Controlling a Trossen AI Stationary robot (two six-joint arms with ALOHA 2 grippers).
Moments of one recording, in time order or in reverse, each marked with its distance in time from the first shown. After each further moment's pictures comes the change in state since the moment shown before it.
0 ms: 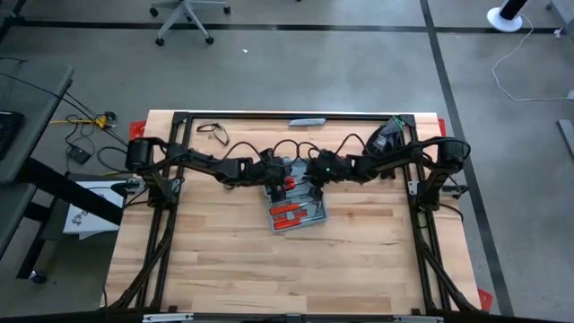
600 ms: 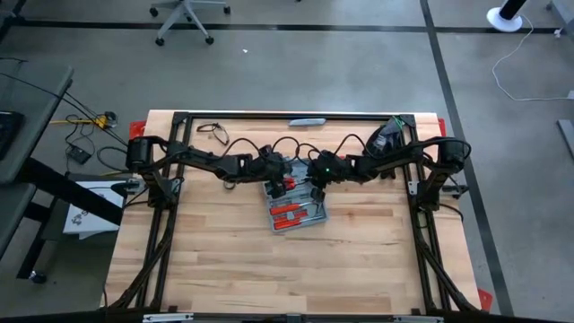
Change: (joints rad) left arm 0.032 0.000 0.000 -0.010 0.015 -0.022; right arm -0.005 -0.002 0.001 -0.035 -0.006 -0.026
